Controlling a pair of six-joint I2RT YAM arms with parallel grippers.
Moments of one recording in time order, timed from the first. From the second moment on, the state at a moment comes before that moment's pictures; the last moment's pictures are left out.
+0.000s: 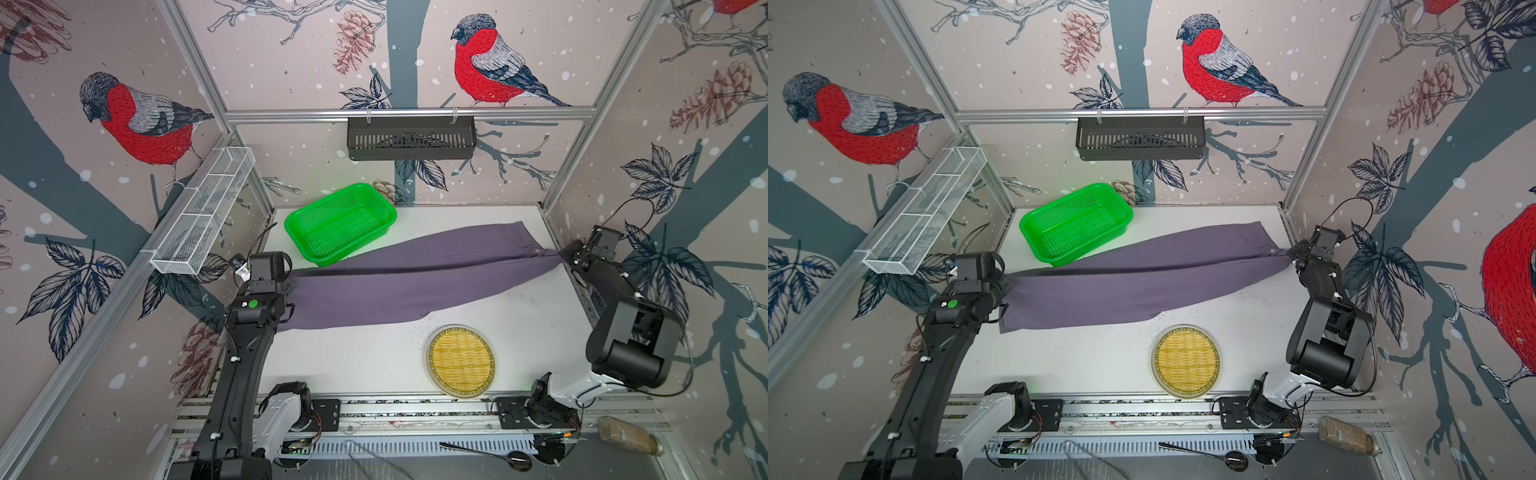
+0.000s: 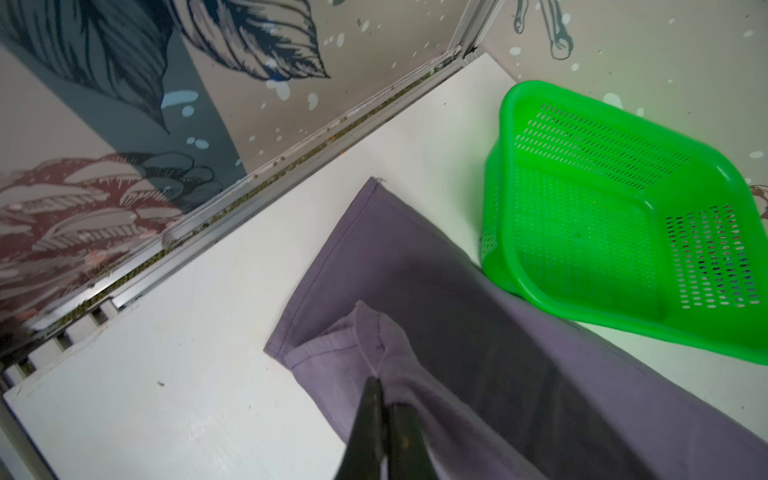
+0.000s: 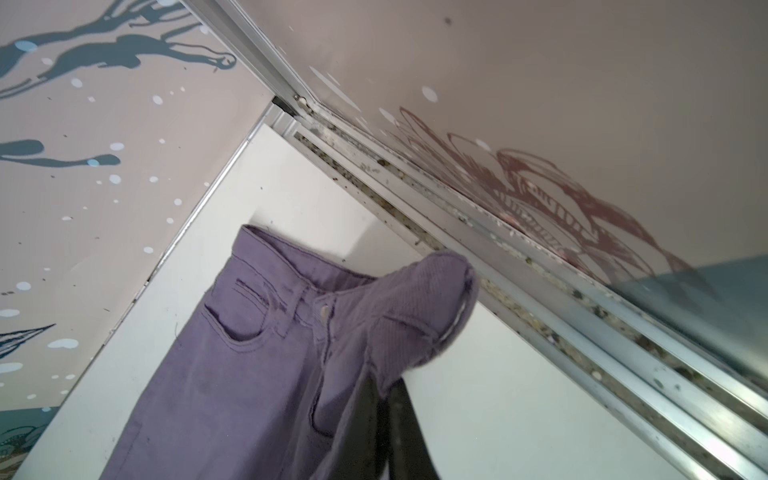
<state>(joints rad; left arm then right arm) 0.06 0.97 0.99 -0.83 -0.35 -0.67 -0.41 1.61 1.10 -0.18 -0.05 0.53</state>
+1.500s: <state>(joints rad) 0.06 0.48 0.55 -1.01 -0.27 -1.13 -0.55 1.47 0.72 -0.09 -0.18 0.60</state>
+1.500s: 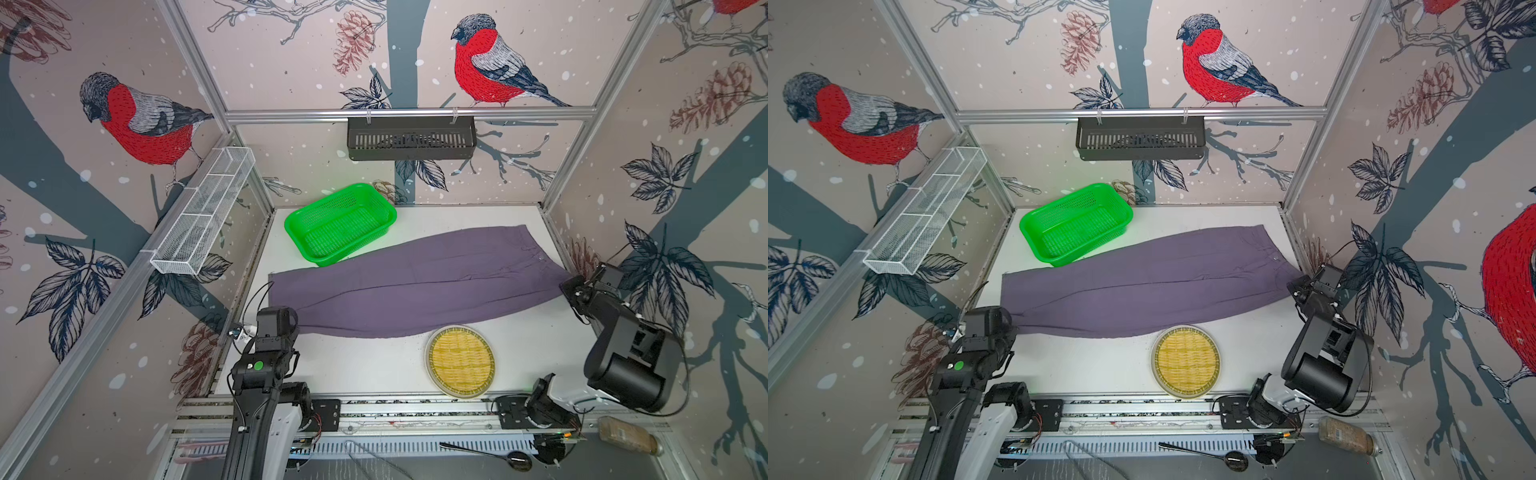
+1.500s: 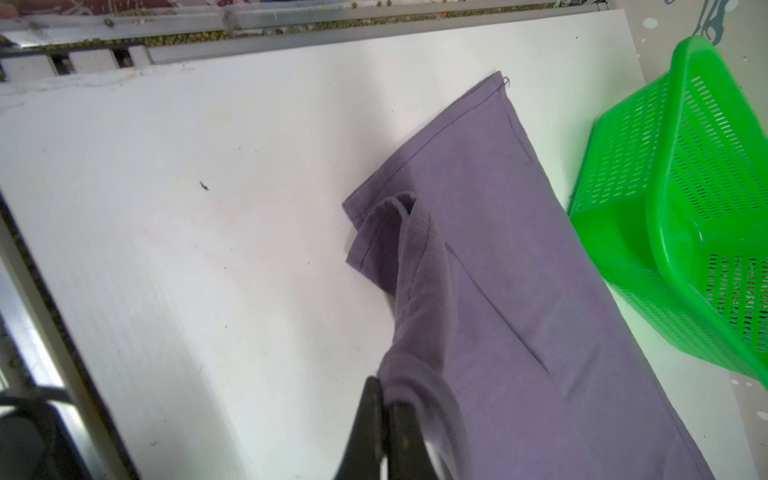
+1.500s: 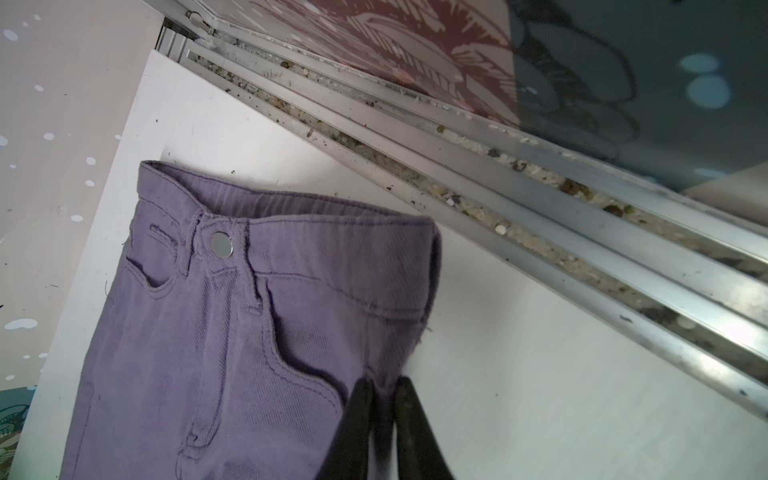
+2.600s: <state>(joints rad) 0.06 0.58 0.67 -0.94 -0.30 -0.97 -0.29 1.42 0.84 -0.15 -0.19 0.51</state>
